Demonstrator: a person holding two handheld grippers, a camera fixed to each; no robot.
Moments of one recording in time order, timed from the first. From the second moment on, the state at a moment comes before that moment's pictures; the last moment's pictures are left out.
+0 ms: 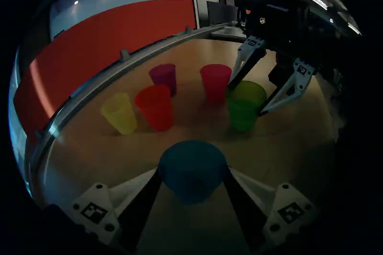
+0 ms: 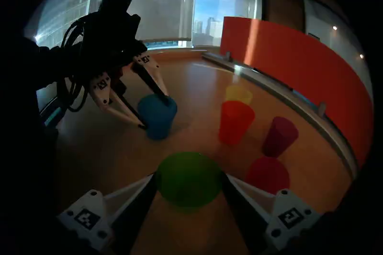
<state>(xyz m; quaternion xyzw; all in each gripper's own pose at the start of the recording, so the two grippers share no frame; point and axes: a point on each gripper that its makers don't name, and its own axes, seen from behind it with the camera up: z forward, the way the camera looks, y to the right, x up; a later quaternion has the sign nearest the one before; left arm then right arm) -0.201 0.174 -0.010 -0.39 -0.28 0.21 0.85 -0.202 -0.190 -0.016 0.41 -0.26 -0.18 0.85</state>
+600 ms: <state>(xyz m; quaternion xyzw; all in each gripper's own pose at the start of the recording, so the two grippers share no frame) -0.205 0.166 -0.015 -0.38 -0.28 0.21 0.85 -0.209 -0.187 -0.018 0.41 -0.26 -0.18 0.86</state>
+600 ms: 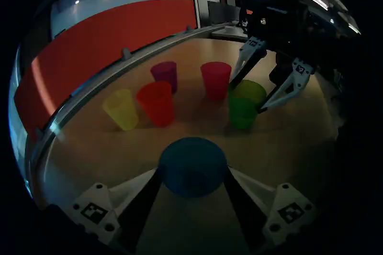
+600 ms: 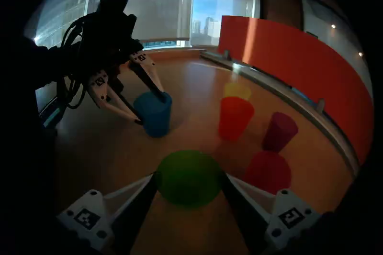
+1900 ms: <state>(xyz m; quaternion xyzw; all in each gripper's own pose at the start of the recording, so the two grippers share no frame) -0.222 0.127 -0.036 -0.35 -0.32 0.19 0.86 -0.212 -0.154 -0.039 0.37 -0.27 -0.16 0.87</state>
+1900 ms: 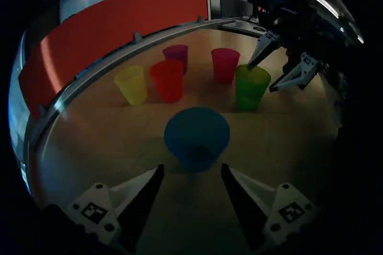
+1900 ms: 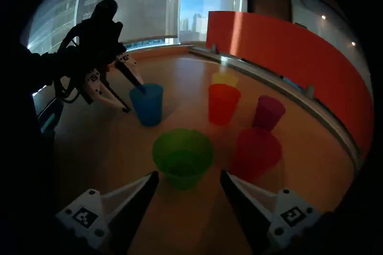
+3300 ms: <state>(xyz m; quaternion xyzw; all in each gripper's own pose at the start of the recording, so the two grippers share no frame) -0.150 0.080 -0.046 -0.17 -0.16 0.13 0.96 -0.150 -0.054 -0.031 0.16 -0.17 -0.09 0.97</state>
